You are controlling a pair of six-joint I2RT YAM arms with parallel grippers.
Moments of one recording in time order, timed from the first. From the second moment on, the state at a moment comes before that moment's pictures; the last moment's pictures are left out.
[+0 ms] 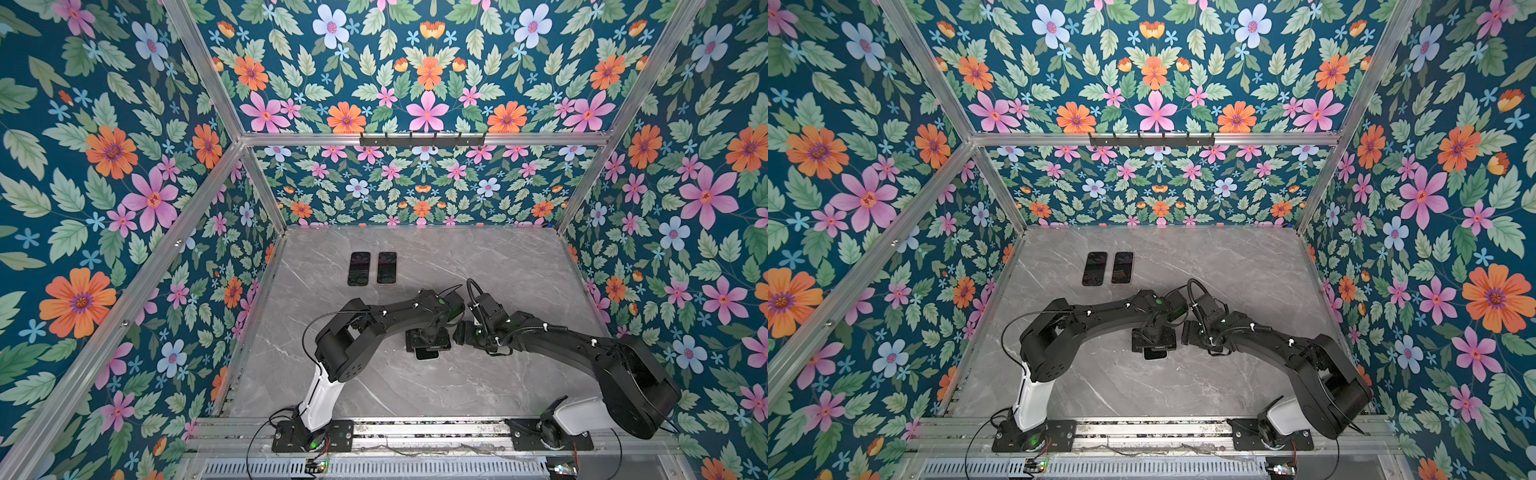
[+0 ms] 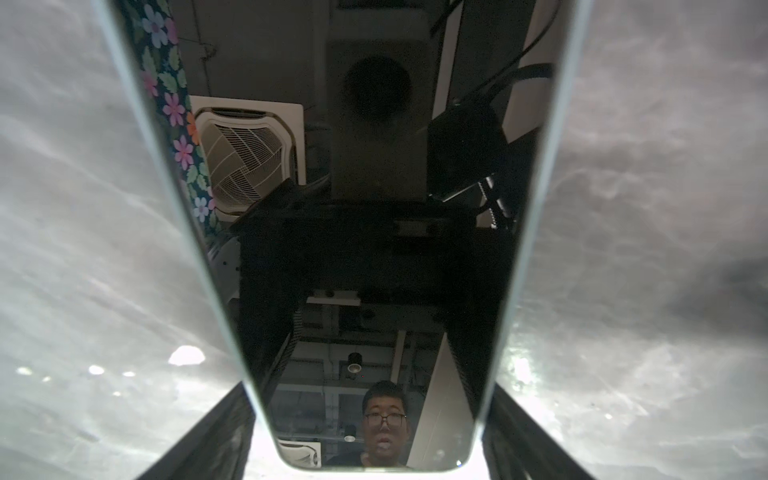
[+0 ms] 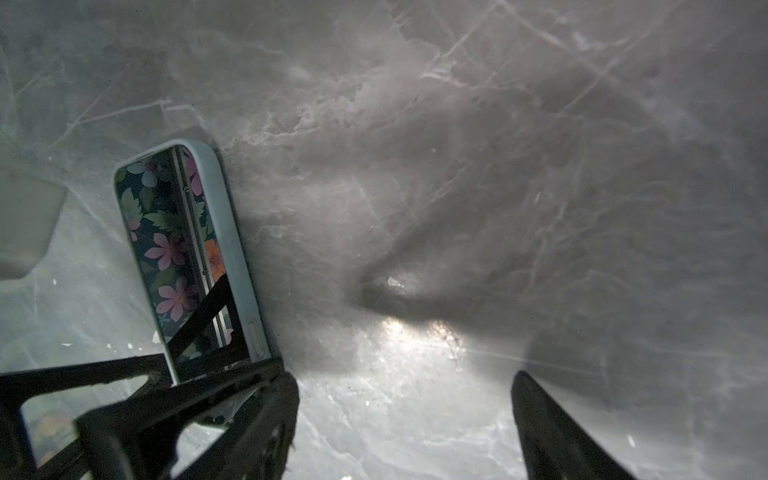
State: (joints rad) left arm -0.99 2.07 1.48 -1.00 0.00 -0.99; right arm 0.61 1.43 0.72 -0.41 -0.08 0.77
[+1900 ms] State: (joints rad) left arm -0.91 2.05 1.56 -0.97 -0.19 -0.87; right arm 0.61 1.37 0.73 -0.45 -0.06 0.78
